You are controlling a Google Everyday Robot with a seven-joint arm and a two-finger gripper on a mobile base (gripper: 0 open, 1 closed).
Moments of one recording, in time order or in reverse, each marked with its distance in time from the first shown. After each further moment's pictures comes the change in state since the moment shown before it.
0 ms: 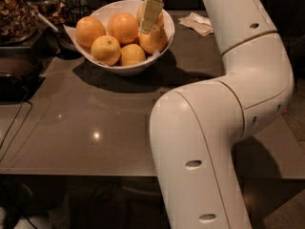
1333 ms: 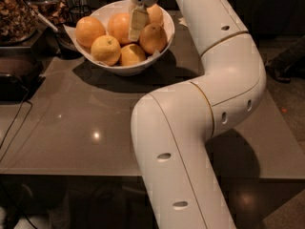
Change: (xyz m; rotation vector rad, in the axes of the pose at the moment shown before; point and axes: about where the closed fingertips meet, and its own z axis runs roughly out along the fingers) arm -0.022 0.003 0.050 -0.062 0.033 -0.076
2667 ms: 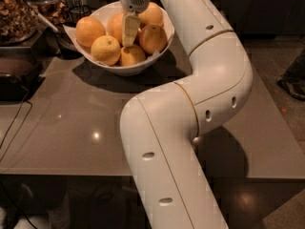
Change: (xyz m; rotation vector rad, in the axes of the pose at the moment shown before) arm -0.015 0.005 0.028 -0.051 0.031 -0.060
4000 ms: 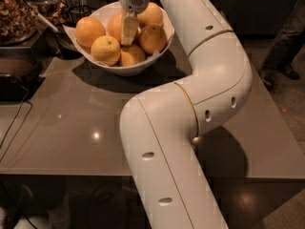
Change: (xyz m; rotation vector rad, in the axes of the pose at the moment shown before) arm 0.000 0.000 0.000 0.000 0.000 0.000
